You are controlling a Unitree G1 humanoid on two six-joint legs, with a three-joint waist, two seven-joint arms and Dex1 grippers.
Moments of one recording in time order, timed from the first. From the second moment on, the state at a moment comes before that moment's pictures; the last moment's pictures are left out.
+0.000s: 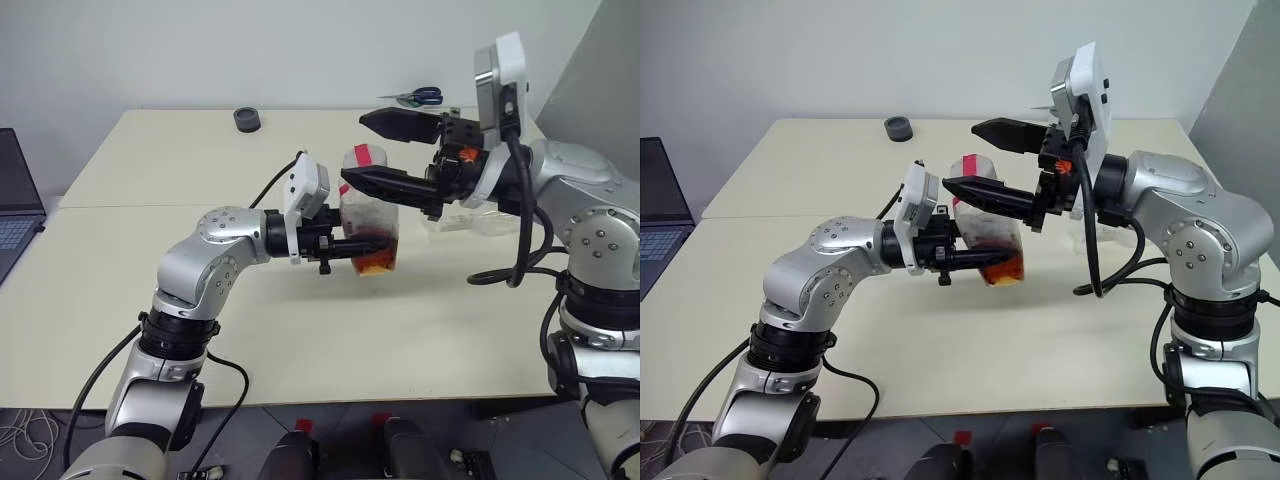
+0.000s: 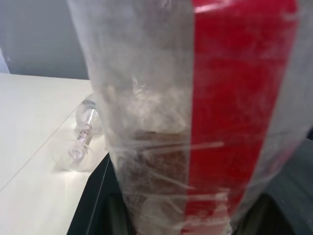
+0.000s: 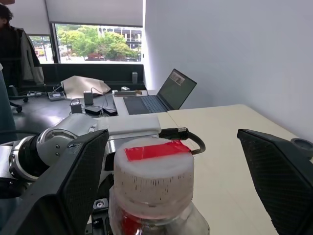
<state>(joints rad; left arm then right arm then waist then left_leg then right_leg) -0.72 0.46 -0.13 -0.15 -0.56 0.63 -1.03 -0.93 -0.53 -0.05 -0.33 0.80 0.89 0.76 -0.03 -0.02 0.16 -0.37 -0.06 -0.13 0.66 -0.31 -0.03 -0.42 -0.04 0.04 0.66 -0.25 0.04</state>
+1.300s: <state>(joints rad) -0.70 0.48 -0.13 -0.18 -0.55 0.67 -1.01 -0.80 -0.63 -0.09 -0.41 0.83 0.88 0.72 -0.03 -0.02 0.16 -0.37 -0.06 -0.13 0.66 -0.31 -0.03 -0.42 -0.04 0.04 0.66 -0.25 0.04</state>
